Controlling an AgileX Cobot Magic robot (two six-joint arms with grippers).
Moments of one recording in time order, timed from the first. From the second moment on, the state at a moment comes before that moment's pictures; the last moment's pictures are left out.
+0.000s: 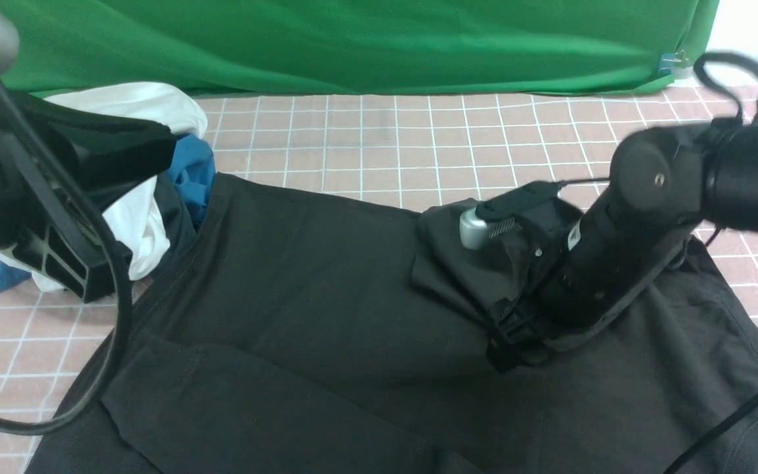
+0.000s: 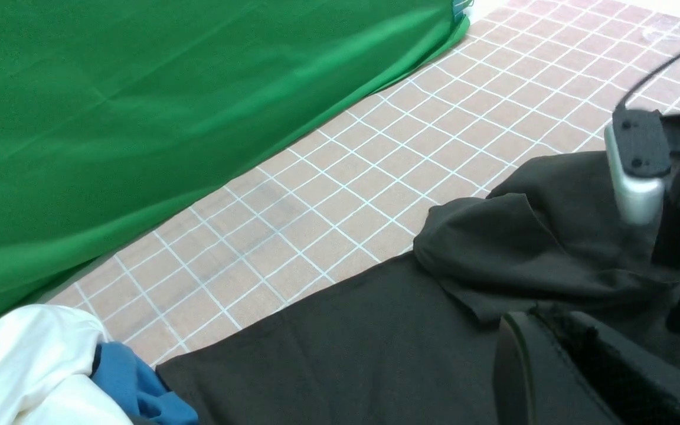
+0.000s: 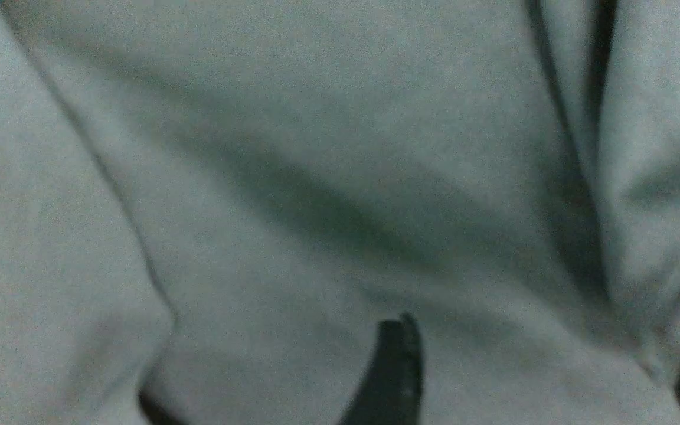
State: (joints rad) right arm 0.47 1.74 -1.18 0.22 0.90 -0.19; left arm -0.17 0.83 -0.86 -0.62 0.63 0.90
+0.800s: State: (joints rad) right arm 0.35 1.95 -1.33 0.37 0.59 -0.02; left arm -0.17 0.83 -0.86 -0.62 0.68 0.90
